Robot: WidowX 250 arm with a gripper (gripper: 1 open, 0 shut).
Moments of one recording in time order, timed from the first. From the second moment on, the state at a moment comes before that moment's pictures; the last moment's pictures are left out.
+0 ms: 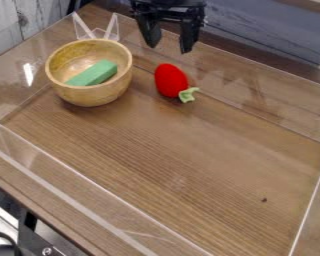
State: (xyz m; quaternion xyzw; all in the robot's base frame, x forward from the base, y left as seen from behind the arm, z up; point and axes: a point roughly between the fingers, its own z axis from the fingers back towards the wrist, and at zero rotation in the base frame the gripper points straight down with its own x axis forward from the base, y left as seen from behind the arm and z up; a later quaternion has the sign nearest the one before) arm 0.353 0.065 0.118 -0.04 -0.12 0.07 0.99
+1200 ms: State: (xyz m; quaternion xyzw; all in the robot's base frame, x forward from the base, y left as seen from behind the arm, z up) arm 0.361 0.061 0.105 -0.05 -0.10 -0.02 0.99
